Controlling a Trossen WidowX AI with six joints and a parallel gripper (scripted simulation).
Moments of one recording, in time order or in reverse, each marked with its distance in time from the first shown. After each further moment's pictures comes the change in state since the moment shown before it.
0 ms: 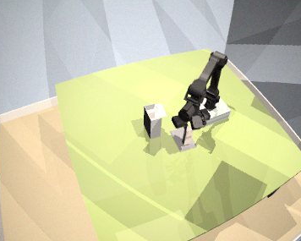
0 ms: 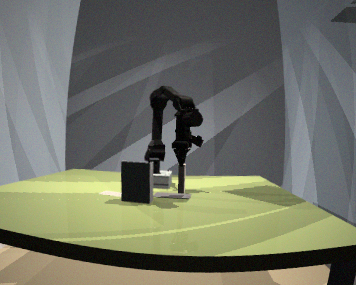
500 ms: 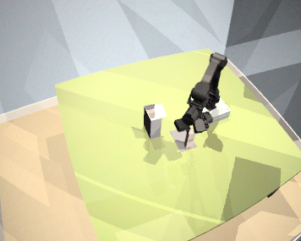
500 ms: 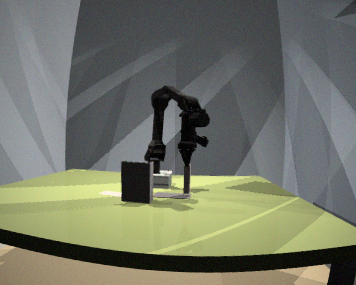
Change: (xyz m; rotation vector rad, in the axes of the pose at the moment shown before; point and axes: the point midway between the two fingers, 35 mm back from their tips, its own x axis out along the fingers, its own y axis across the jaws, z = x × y) arm 0.001 0.003 0.022 -0.004 -0.002 -0.001
